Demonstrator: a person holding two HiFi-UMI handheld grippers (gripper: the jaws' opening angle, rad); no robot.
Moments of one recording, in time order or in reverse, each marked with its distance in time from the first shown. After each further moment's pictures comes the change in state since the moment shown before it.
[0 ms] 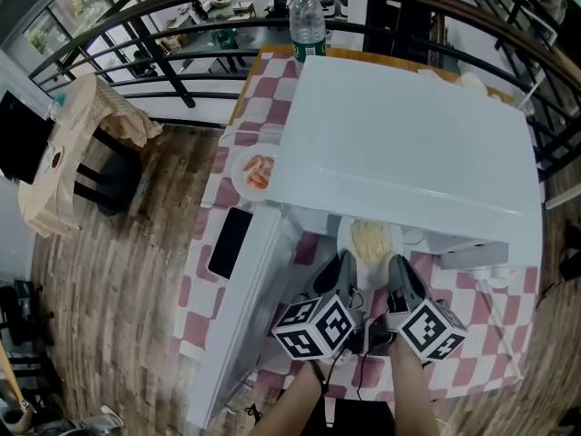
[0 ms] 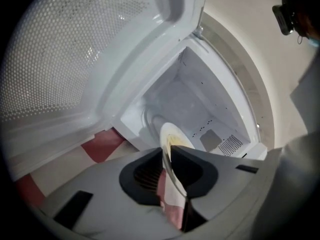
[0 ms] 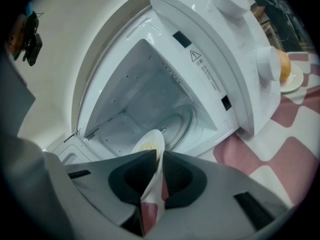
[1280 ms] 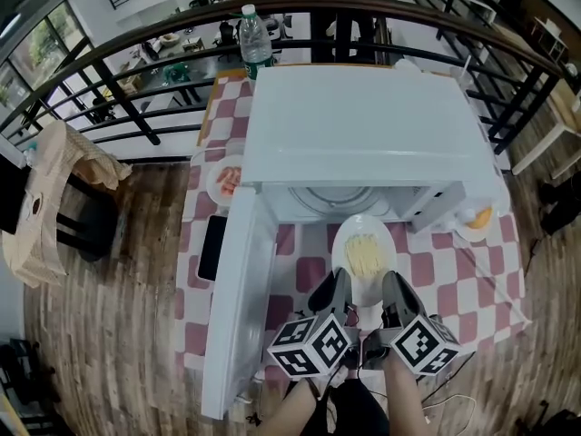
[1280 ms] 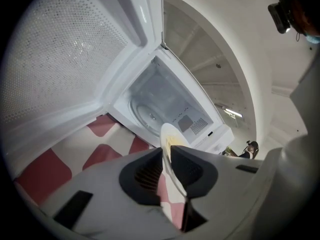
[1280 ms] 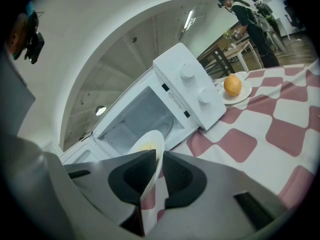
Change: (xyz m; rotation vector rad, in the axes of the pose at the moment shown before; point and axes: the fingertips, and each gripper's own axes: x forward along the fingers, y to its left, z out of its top) left arm -0.073 -0.037 -0.044 0.082 0.104 -0.156; right arm -0.108 -0.001 -0.030 0.039 -0.171 -0.120
